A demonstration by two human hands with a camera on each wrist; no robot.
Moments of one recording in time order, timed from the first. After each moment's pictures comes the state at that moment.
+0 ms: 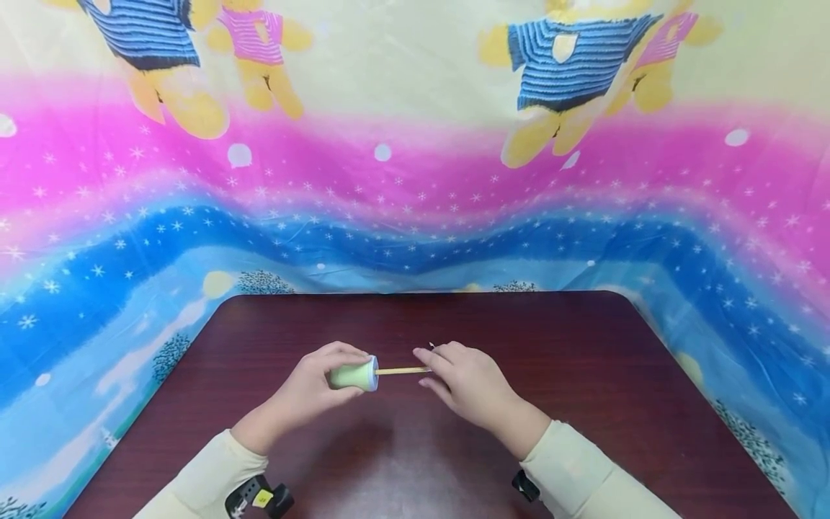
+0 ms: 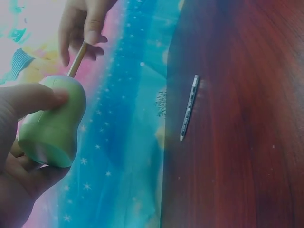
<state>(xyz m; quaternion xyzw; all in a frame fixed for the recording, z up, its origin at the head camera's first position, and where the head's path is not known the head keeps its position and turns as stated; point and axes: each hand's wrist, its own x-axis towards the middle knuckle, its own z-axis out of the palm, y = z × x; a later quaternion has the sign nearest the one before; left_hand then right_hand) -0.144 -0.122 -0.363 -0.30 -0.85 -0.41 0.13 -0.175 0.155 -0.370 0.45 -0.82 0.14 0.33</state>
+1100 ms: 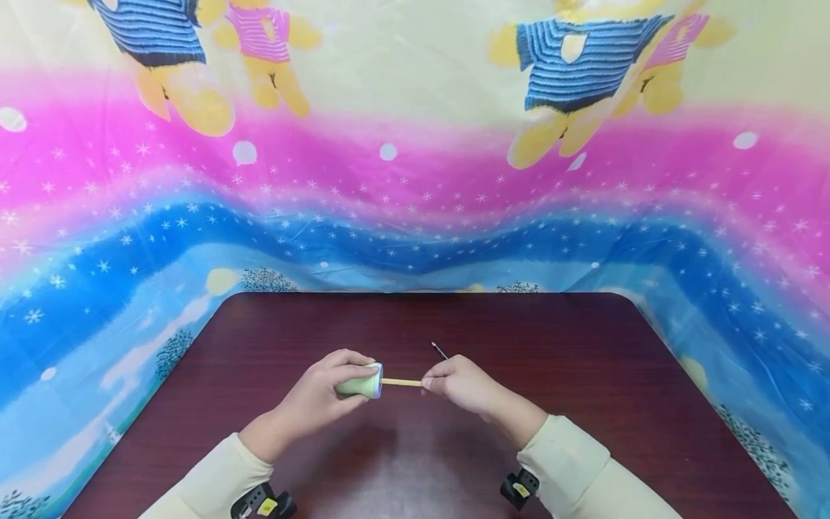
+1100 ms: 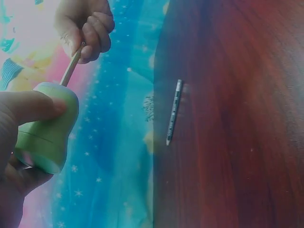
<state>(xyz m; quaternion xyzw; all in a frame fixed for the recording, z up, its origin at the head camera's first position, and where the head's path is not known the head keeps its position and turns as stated) -0.141 -0.118 -0.373 -0.36 -0.85 -0.31 0.22 -0.170 0.145 -0.354 0.24 -0.84 0.45 -0.17</state>
